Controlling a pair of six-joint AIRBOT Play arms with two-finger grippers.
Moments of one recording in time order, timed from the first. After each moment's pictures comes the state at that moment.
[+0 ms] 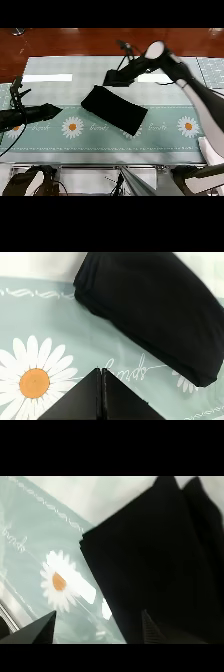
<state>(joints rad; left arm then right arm) 0.16 -0.70 0.57 0.84 -1.06 -1.29 0.37 -1.66 1.66 -0.86 1.25 1.46</state>
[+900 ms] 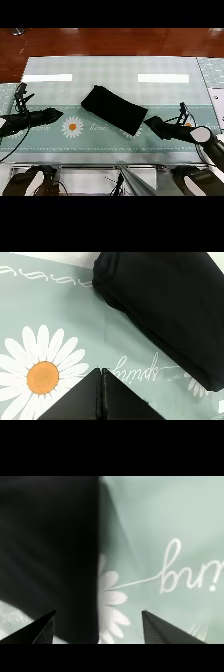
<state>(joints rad) 0.16 -0.70 0.49 0.83 -1.00 -1.29 0.17 -0.79 0.29 -0.77 0.66 1.79</state>
